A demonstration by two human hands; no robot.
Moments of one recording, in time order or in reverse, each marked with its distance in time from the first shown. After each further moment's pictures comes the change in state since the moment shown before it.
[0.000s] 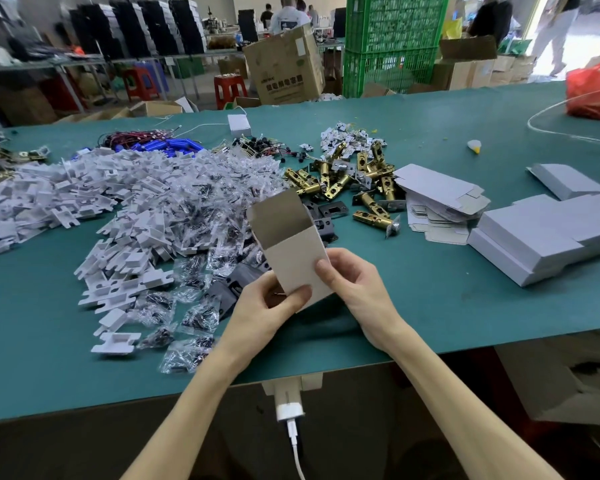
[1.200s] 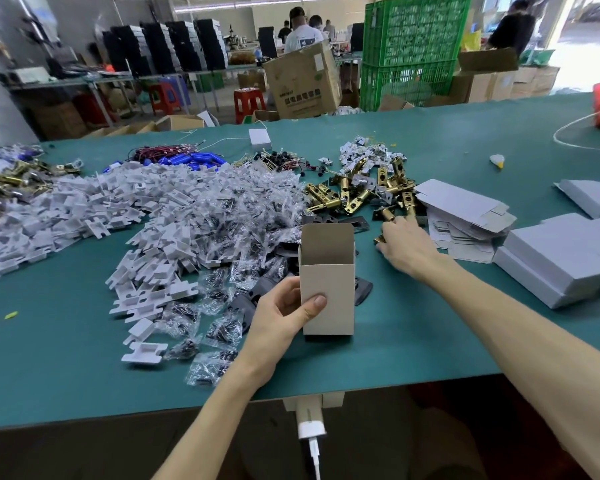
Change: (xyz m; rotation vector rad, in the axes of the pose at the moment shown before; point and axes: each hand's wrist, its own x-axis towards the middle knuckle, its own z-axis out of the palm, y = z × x) left_hand 0.000 0.008 -0.006 -0.190 -0.015 -0.007; right_hand 0.122 -0.004 -0.073 -1.591 -0.020 0.164
